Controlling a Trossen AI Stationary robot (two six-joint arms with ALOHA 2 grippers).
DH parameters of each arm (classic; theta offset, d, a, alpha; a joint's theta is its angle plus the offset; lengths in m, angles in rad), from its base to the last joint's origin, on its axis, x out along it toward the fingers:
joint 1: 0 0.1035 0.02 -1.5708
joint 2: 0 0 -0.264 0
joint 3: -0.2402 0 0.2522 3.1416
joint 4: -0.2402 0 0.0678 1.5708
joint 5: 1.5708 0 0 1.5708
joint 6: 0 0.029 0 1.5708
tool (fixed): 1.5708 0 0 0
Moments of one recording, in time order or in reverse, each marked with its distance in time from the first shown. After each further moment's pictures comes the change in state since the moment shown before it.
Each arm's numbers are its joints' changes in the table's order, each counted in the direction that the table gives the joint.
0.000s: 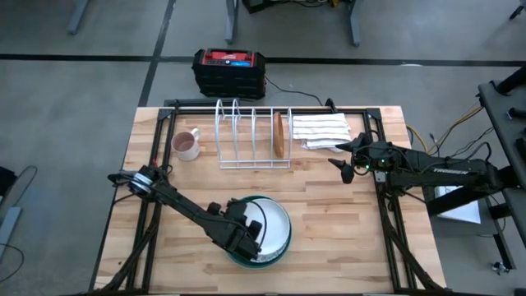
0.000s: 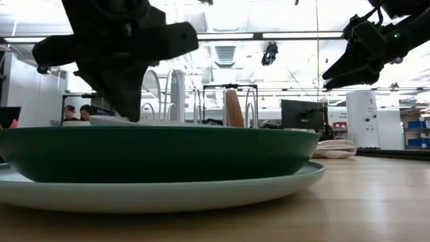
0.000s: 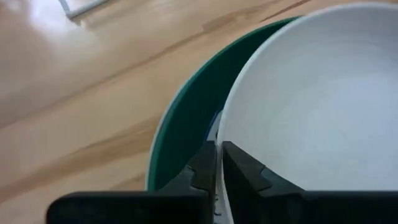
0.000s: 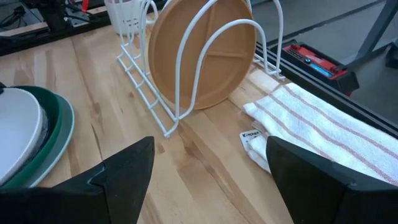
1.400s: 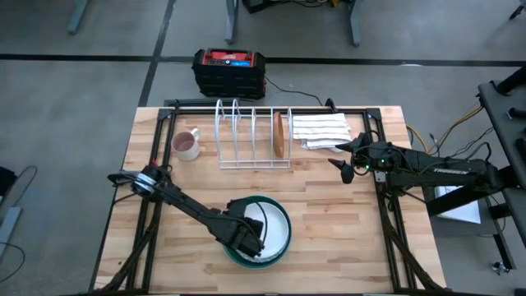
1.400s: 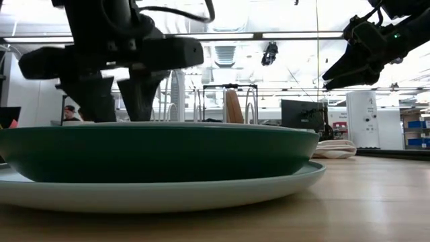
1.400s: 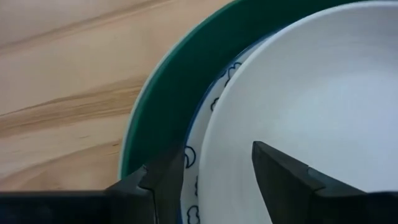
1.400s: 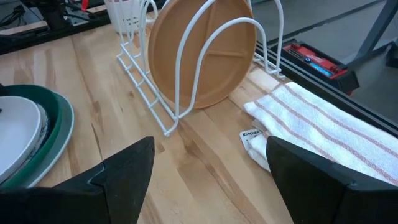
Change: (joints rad) left arm 0.028 0.025 0.025 0.083 0.128 -0.105; right arm 0.000 0.000 0.002 0.000 -0.001 0.000
